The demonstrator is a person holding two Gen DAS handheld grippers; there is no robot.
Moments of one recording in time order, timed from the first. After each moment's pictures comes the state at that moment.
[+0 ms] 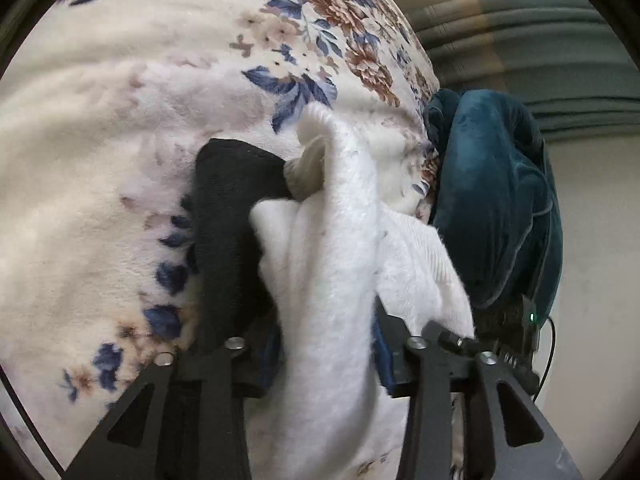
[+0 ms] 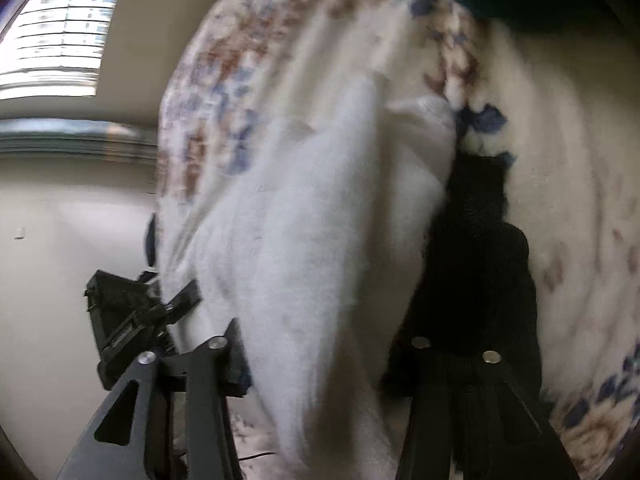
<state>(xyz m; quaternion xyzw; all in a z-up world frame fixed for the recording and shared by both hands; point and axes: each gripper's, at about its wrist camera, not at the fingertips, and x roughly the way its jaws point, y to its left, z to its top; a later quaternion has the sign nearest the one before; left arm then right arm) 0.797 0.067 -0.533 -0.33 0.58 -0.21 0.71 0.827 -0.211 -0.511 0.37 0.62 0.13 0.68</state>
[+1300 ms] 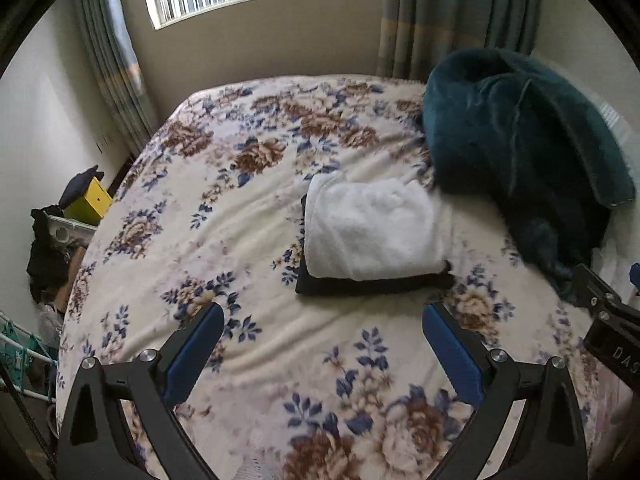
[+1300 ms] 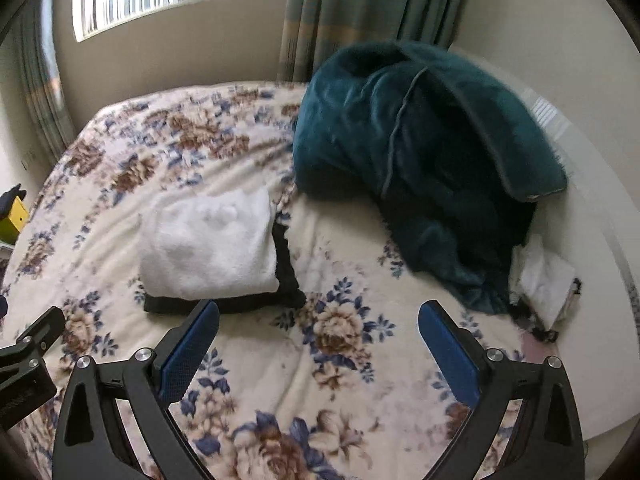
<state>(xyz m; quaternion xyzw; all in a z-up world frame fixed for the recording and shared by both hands) 0.475 -0.003 -0.237 0.03 0.46 -0.02 0.88 0.460 -0.153 -0.139 -0.01 0.45 -0.16 0.88</state>
